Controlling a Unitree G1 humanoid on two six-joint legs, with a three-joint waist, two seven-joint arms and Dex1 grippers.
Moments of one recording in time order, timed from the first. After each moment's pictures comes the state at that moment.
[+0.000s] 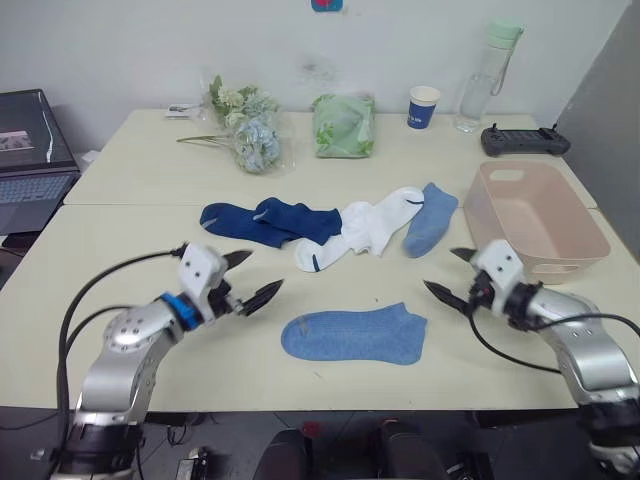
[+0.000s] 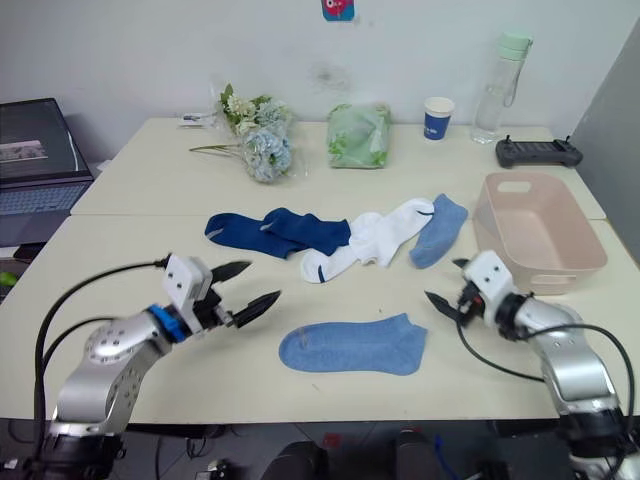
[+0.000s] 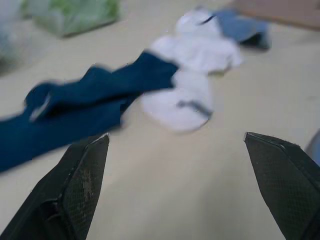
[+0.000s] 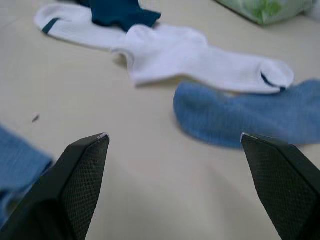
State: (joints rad) left arm -0.18 0.60 0.10 -0.25 -0.43 0.32 -0.82; right arm -0.29 -0.59 0.02 -0.10 0.15 0.32 0.68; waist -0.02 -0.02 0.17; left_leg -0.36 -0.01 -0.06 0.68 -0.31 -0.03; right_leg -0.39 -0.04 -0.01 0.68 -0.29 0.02
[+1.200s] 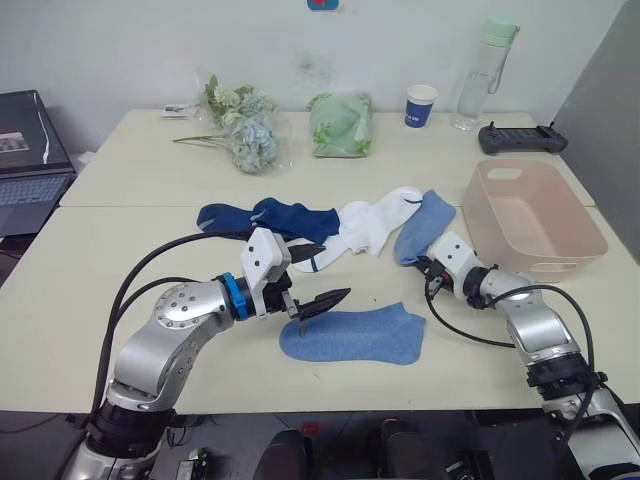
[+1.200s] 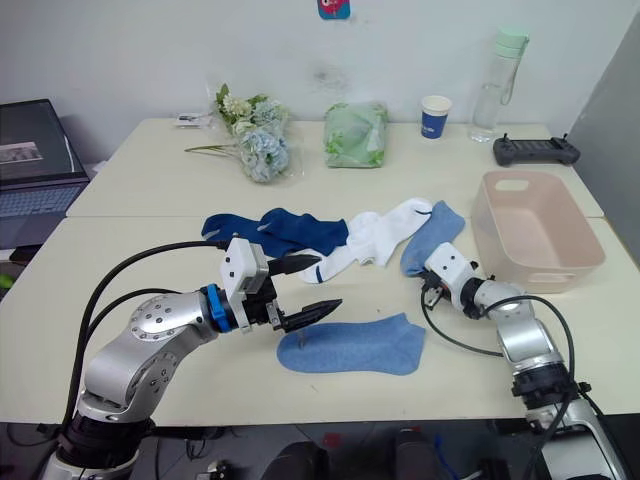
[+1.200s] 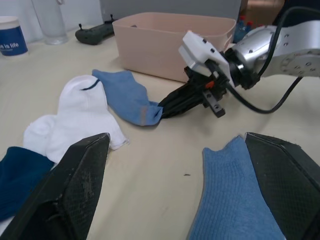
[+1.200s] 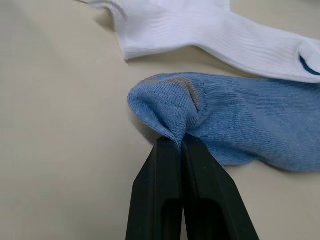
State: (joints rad) left arm -0.24 0.58 -0.06 -0.42 -0.47 0.49 -0.80; right arm -0.41 -0.55 0.14 0.04 0.00 0.34 0.76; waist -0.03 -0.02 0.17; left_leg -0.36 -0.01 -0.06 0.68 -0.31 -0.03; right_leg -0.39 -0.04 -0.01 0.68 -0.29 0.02
